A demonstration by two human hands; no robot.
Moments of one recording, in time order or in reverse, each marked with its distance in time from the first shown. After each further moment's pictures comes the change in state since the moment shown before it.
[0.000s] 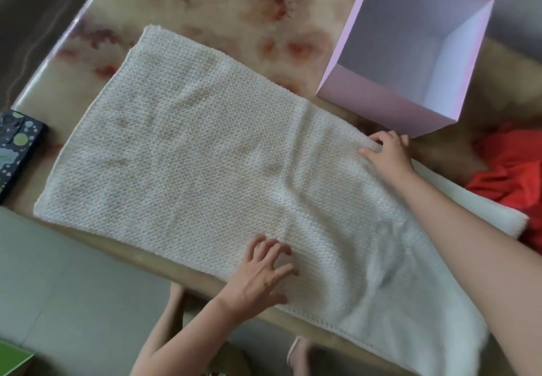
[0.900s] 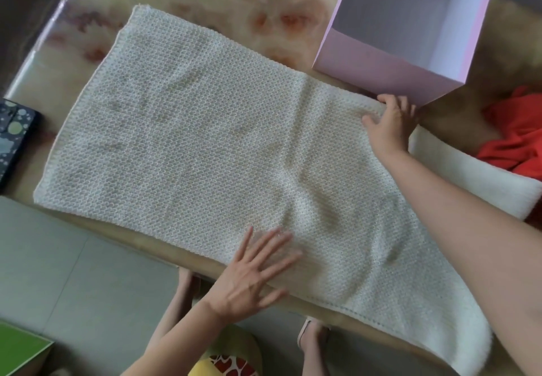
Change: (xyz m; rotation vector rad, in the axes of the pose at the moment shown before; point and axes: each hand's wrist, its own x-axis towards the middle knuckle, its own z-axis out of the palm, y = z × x) left_hand -0.036 0.007 0.006 0.007 0.061 0.013; right_hand -0.011 -0.009 0.015 0.050 0.314 0.041
